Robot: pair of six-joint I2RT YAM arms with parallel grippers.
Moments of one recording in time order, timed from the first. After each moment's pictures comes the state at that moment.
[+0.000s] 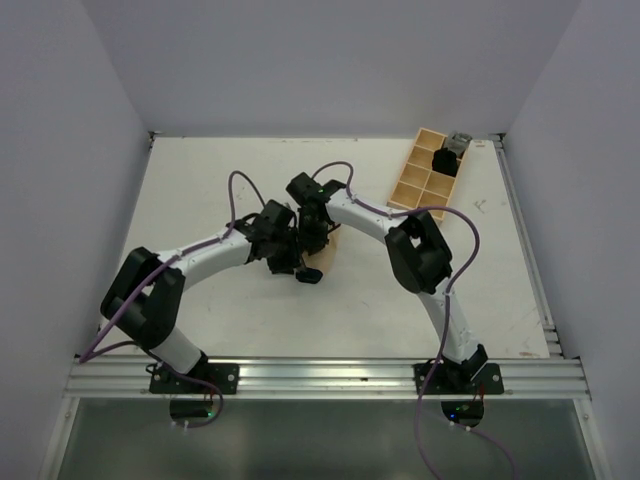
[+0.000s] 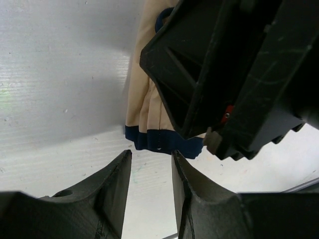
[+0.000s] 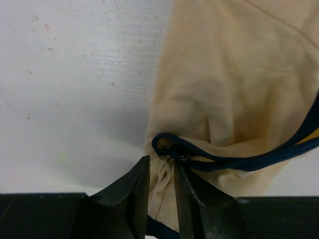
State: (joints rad) left arm -0.59 1.59 0.96 -0.45 0.10 -0.77; right arm 0.75 2.28 1.88 -0.86 -0.01 0.80
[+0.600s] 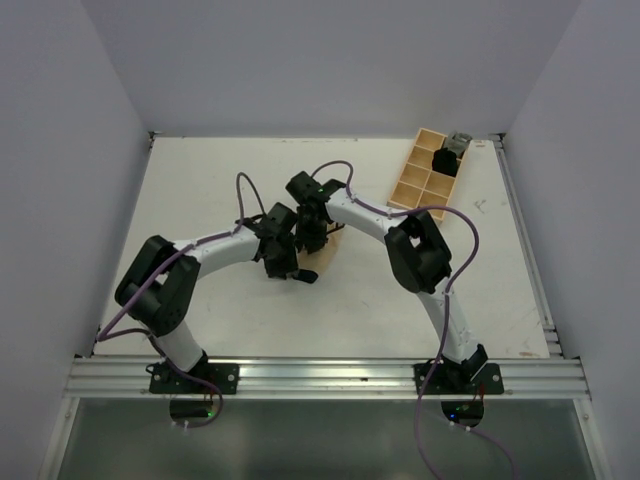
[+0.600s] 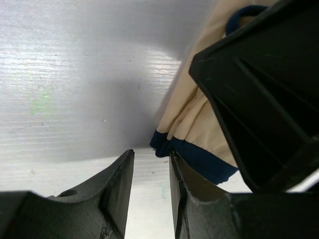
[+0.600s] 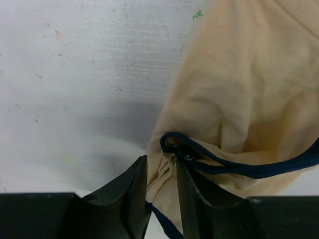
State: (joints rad) left arm -0.59 1.69 1.00 -0.51 0.00 -0.77; right arm 0.75 2.30 1.90 -0.85 -0.02 0.80
